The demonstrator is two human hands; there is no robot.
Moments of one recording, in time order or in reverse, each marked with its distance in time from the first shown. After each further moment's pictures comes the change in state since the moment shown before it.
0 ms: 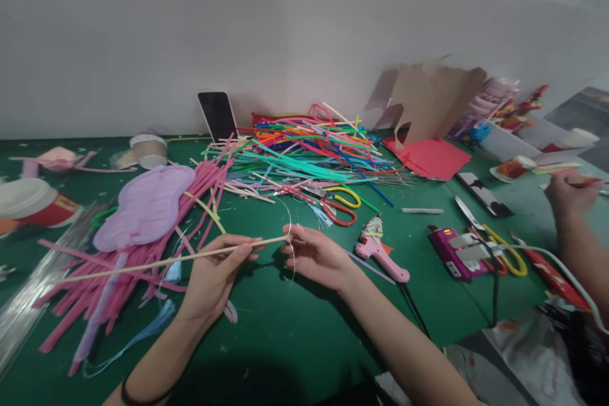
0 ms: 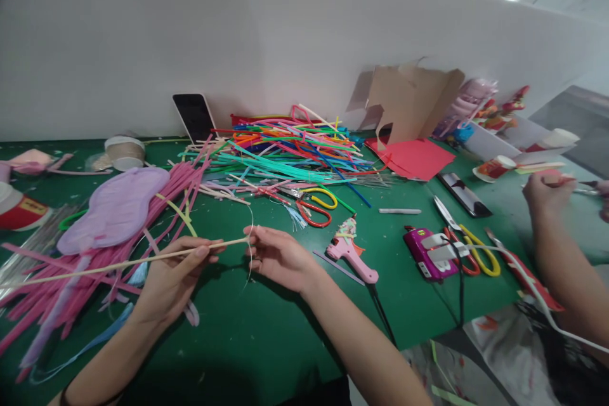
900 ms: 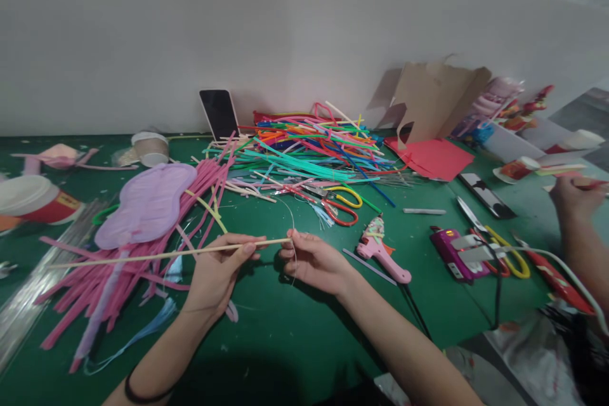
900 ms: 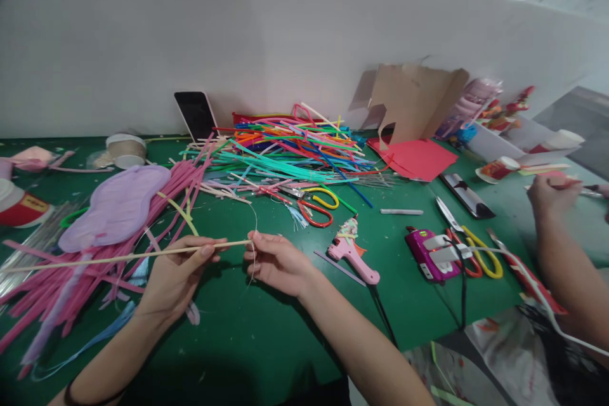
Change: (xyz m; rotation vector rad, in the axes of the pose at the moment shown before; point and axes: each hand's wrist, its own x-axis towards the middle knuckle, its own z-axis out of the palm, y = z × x) left_hand 0.003 -0.004 0.000 0.057 0.008 0.008; right_hand 0.002 0.009 0.002 0.124 0.019 0.058
